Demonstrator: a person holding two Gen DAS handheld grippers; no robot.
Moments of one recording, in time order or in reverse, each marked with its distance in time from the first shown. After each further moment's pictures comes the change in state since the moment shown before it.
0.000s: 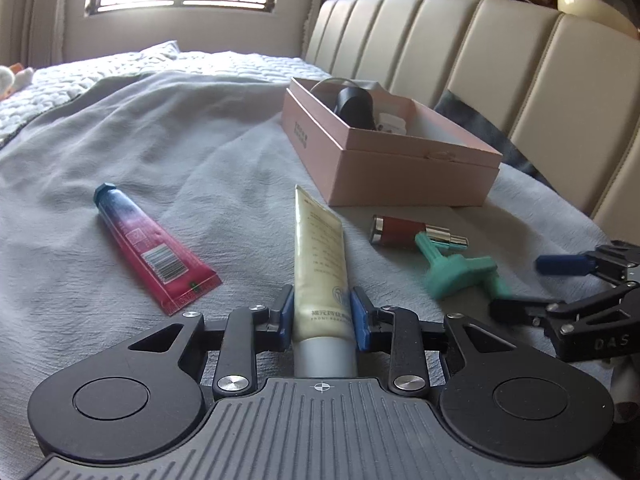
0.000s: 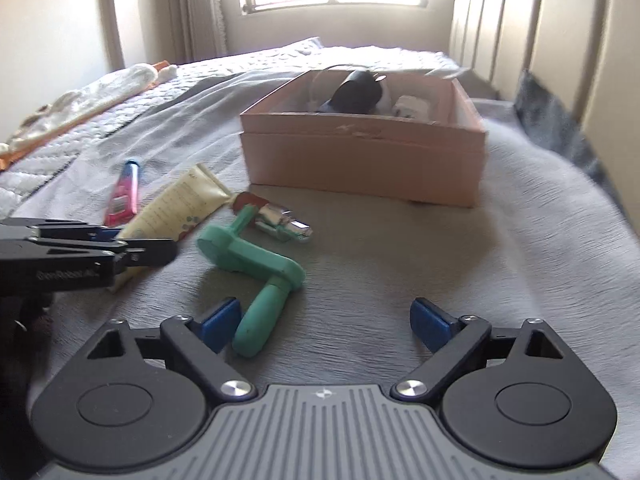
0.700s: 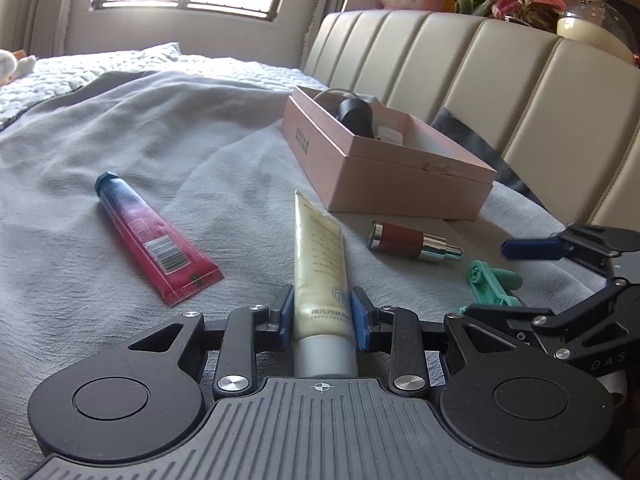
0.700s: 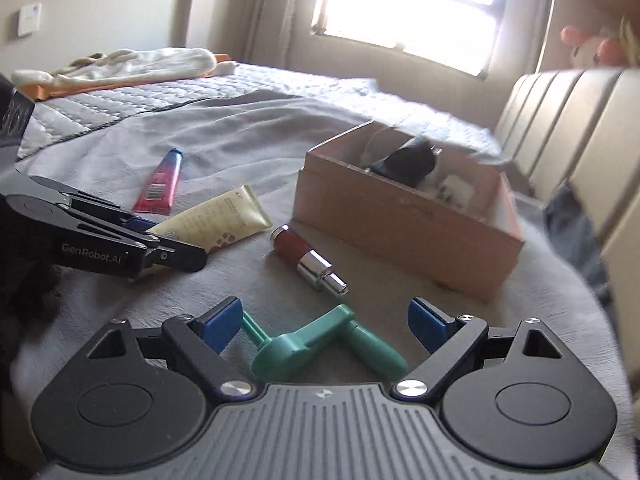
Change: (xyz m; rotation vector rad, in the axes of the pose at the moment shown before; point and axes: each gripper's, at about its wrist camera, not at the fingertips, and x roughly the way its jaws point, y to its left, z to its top) left arm -0.004 0.008 -0.008 -0.041 -0.043 -0.038; right arm 0.008 0.026 0.019 -0.213 -0.032 0.208
